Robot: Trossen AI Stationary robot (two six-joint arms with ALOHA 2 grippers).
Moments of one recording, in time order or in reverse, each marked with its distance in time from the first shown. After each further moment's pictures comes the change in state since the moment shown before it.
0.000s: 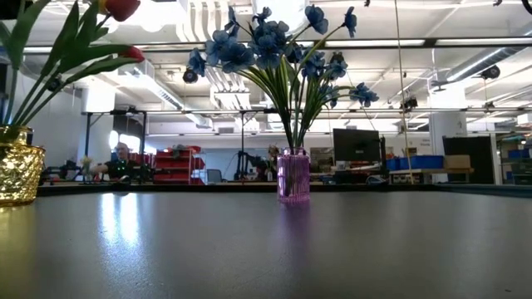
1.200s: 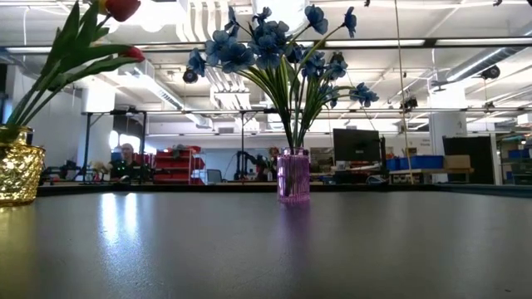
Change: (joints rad) left arm -0.008 -0.030 -0.661 1.509 0.523 0.286; right arm 0.217 0.122 -0.054 0.114 -0.206 0.065
